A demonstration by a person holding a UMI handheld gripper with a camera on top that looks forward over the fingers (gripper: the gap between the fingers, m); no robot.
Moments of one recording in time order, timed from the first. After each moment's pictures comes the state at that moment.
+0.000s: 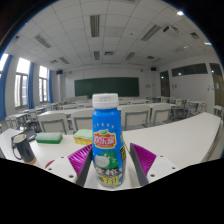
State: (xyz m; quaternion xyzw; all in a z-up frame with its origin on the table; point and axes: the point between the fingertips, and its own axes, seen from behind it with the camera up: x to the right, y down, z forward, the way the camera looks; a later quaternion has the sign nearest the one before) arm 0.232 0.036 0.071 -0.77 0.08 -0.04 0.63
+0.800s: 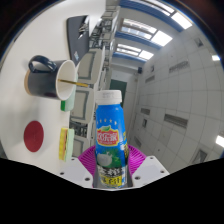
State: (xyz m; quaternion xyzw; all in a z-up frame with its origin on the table) arm 0.026 0.074 0.211 -0.48 -0.48 -0.60 0.43
